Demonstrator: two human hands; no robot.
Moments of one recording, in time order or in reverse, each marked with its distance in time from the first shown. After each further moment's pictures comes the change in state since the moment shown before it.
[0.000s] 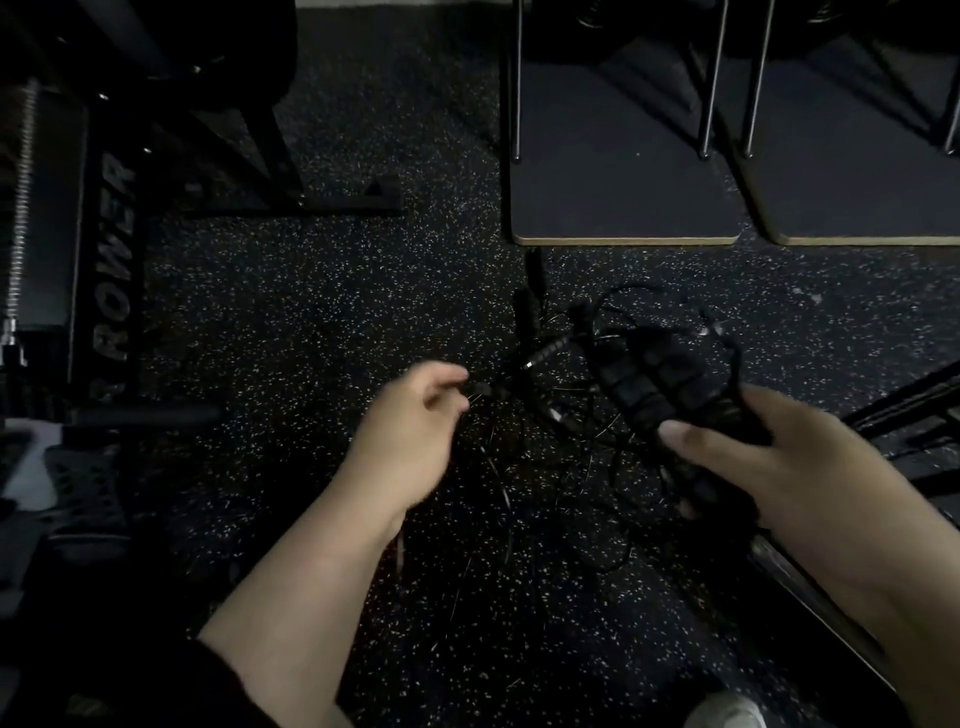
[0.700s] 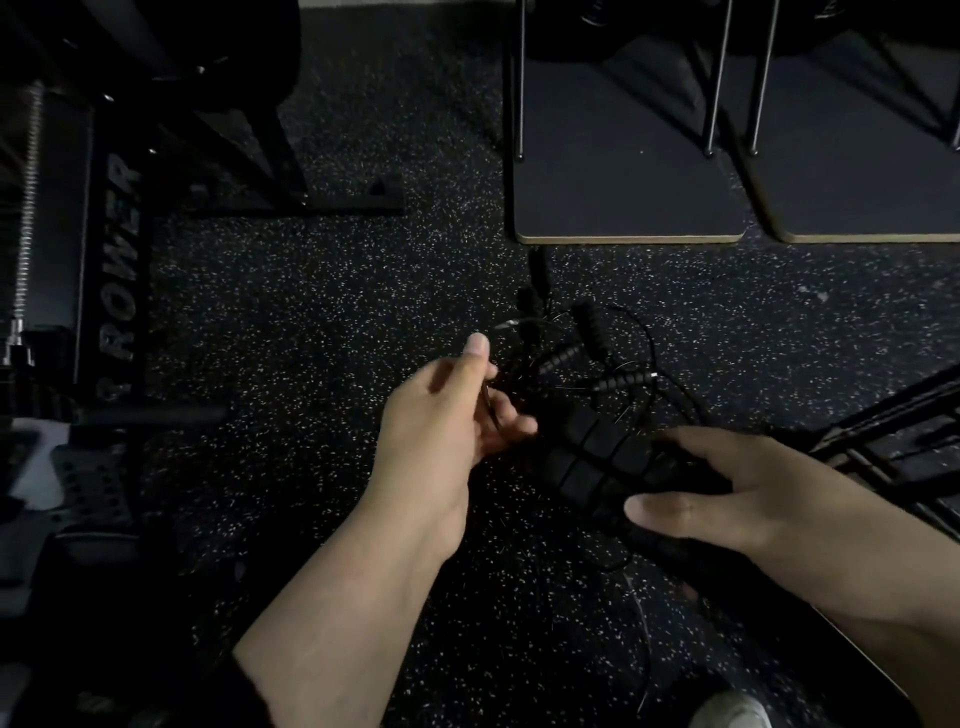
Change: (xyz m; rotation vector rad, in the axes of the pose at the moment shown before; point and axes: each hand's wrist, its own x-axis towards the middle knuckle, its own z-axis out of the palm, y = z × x) left_hand -0.021 0.028 0.020 -0.855 0.038 -0.116; right_hand -0.008 -0.016 0.006 0.029 -0.390 0.023
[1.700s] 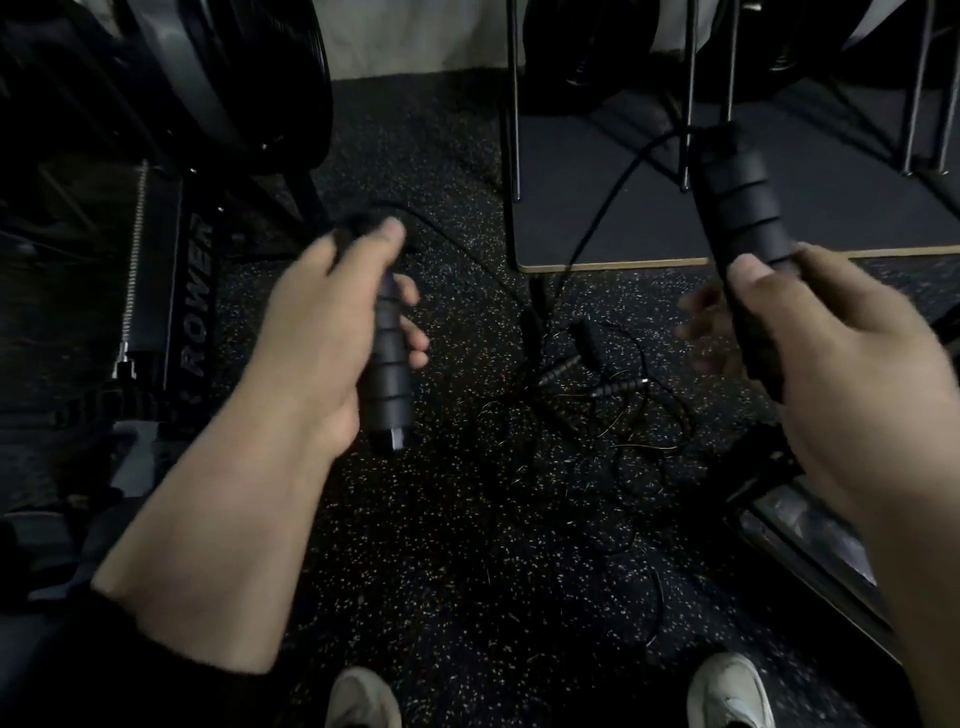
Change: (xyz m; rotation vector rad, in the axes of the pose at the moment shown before) left_hand -0.079 0.119 -0.031 0.220 -0.008 0.290; right_hand -0.069 -0.029 0.011 0.310 0.627 -0.599
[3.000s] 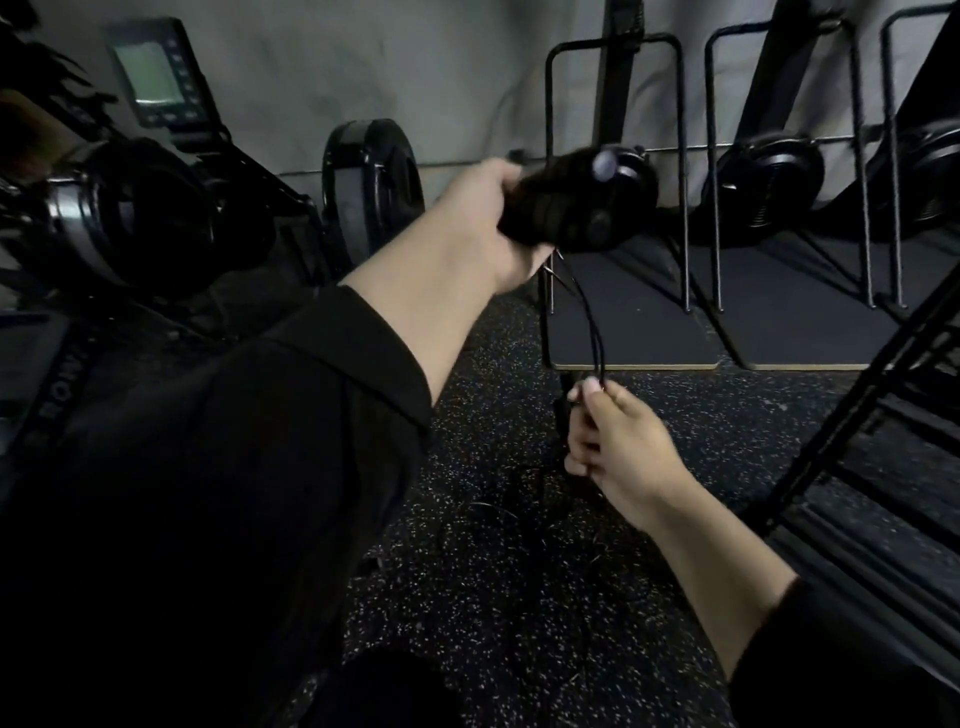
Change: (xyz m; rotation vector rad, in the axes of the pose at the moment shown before) left_hand -0.107 0.215 0.022 -0.556 -0.209 -0.214; right_hand -0.116 -0.074 0.077 0.284 -0.323 0.223
